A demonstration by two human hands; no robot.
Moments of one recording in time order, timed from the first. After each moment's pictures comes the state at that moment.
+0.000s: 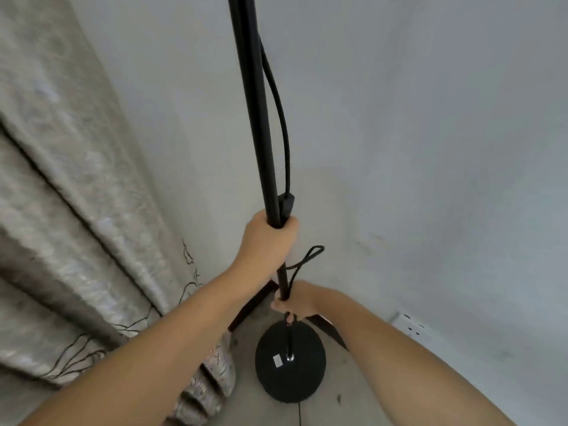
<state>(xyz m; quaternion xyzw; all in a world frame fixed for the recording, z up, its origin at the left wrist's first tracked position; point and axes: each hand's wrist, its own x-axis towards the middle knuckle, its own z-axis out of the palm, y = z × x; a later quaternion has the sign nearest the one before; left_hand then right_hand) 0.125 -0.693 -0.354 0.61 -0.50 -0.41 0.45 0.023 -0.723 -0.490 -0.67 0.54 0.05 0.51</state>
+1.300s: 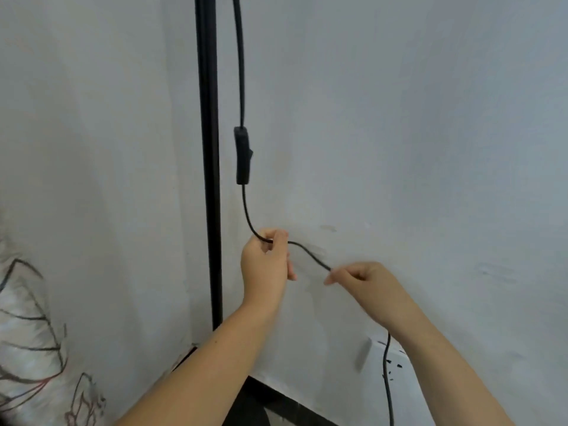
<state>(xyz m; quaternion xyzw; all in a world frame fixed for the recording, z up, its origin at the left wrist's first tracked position) 0.017 -0.765 -0.515 0.41 -0.46 -0.47 0.63 -0.131 -0.716 -0.512 -0.60 0.67 -0.38 0.23</state>
